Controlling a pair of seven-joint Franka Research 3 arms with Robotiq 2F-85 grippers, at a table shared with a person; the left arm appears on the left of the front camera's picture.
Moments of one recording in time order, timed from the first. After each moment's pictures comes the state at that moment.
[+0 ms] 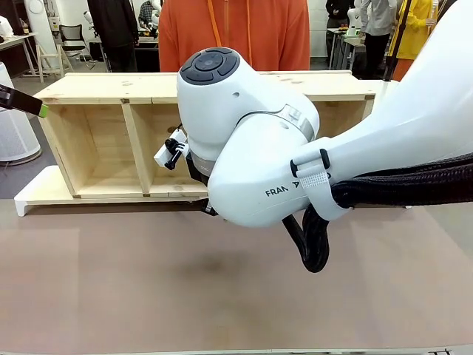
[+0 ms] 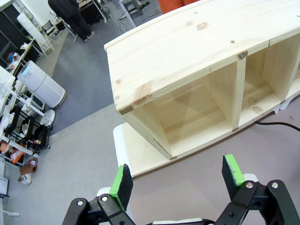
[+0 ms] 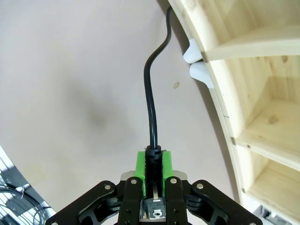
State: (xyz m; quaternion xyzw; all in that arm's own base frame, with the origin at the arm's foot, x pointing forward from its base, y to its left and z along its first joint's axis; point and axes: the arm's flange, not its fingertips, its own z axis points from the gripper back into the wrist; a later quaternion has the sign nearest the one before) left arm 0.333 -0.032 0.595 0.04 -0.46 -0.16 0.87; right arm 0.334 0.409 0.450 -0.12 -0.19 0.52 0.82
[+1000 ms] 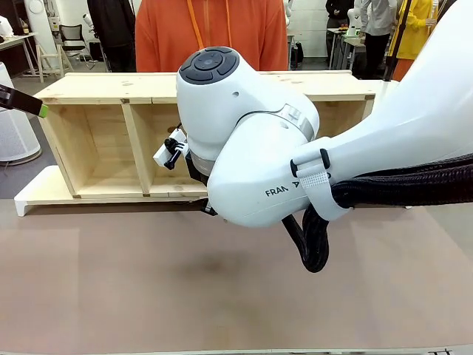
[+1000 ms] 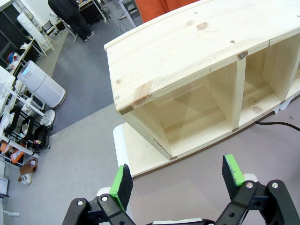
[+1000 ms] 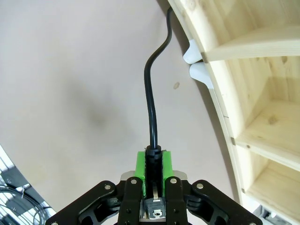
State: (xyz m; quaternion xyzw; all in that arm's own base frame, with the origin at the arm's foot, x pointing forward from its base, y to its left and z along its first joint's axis) left arm 0.333 -0.032 0.595 0.04 -0.46 -0.16 0.87; right arm 0.333 0.410 0.451 -0.12 -0.19 0.52 0.82
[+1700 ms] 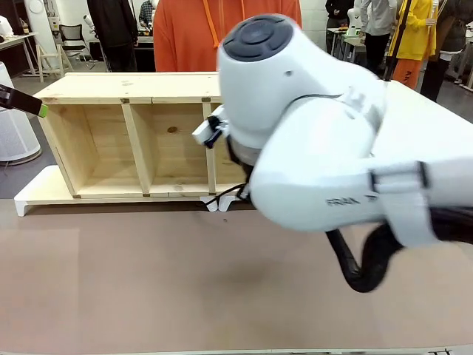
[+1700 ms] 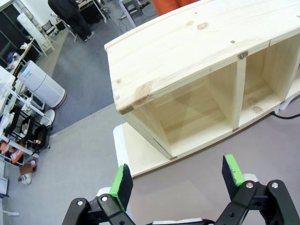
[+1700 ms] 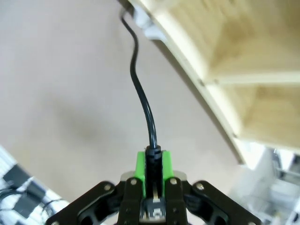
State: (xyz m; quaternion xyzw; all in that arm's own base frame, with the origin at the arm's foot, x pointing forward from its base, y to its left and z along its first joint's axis) left arm 0.333 -0.032 0.595 0.04 -0.46 -0.15 0.87; right arm 0.298 0.327 0.496 -0.16 -0.22 0.40 0.87
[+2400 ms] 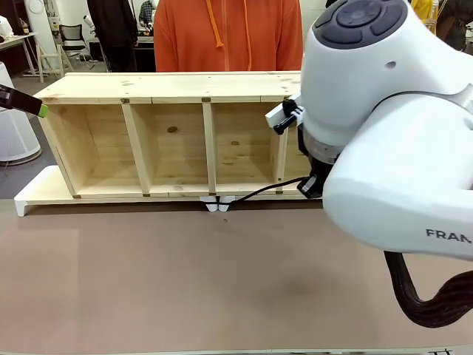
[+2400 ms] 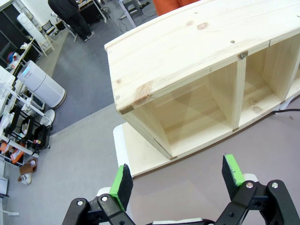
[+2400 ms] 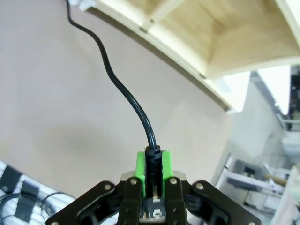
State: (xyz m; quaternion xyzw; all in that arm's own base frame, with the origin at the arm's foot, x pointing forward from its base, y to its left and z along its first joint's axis) left arm 0.333 -0.032 0.595 0.04 -0.46 -0.15 0.87; right arm 0.271 0.239 0.517 -0.19 -0.24 0.27 0.91
